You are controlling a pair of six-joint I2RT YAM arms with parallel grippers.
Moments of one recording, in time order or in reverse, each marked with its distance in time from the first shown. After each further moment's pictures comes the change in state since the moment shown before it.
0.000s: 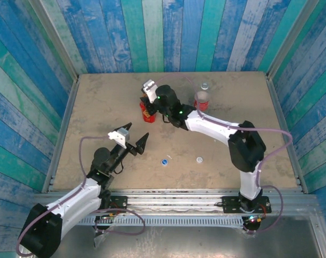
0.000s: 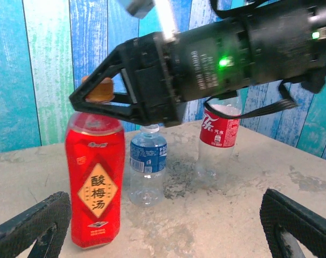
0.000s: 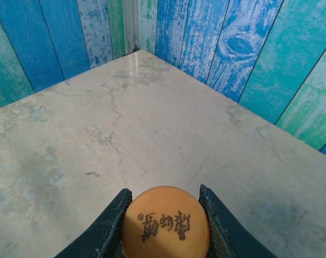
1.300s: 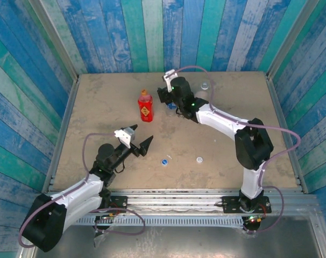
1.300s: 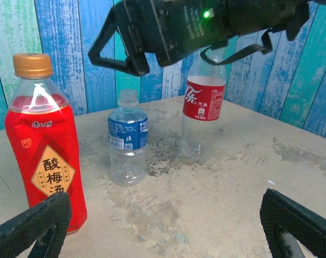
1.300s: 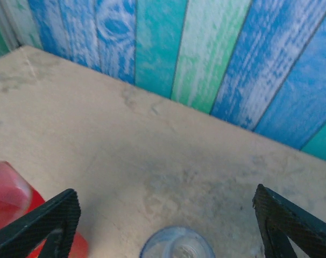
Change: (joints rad) left arm 0.000 0.119 0.027 0.001 0.095 0.018; right arm -0.140 -0.051 -0.055 -0.050 0.190 0.077
